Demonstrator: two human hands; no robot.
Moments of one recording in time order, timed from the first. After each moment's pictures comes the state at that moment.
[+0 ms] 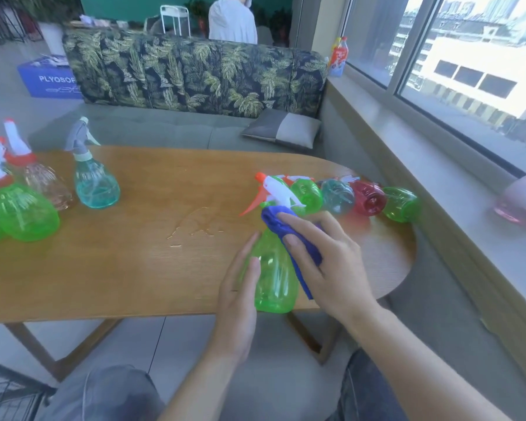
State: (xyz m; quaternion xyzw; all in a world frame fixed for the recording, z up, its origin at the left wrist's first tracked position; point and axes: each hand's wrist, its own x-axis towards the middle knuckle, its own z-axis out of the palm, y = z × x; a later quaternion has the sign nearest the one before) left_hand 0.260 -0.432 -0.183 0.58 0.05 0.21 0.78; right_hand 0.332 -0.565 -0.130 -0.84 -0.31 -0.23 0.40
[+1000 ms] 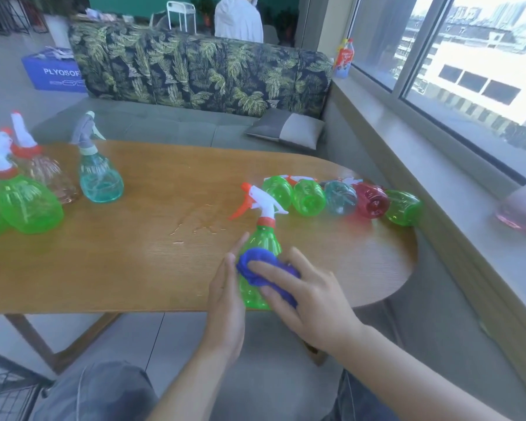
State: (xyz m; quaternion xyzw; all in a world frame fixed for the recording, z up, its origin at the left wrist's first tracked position) left_hand 0.258 -0.419 -0.192 0.55 0.11 0.21 0.80; right_hand 0.310 -0.559 -0.154 -0.81 -0.47 -0.22 0.28
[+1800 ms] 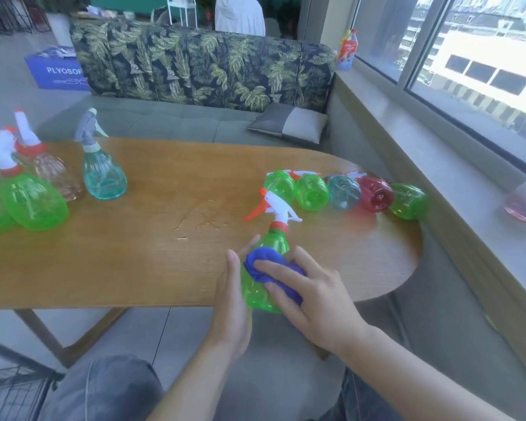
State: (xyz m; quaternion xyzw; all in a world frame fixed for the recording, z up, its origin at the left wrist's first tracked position) left_hand 0.256 -0.422 -0.193 0.51 0.12 0.16 0.83; right_hand 0.305 -0.560 -0.161 -0.82 -0.44 -0.20 0.31
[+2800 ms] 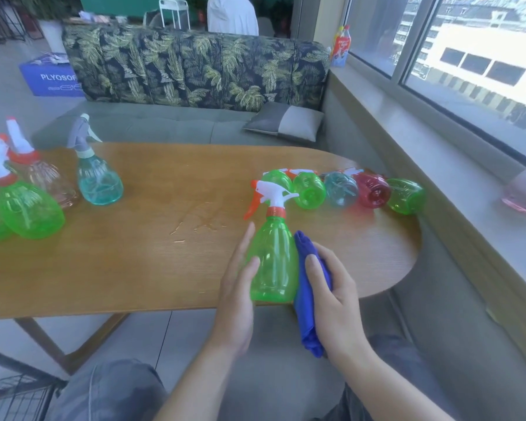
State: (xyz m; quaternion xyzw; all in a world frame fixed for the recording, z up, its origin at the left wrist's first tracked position) left_hand 0.263 -0.421 -0.200 0.58 0.04 0.19 0.79; right_hand 0.284 -0.559 -0.168 -0.71 -0.10 -0.03 0.70
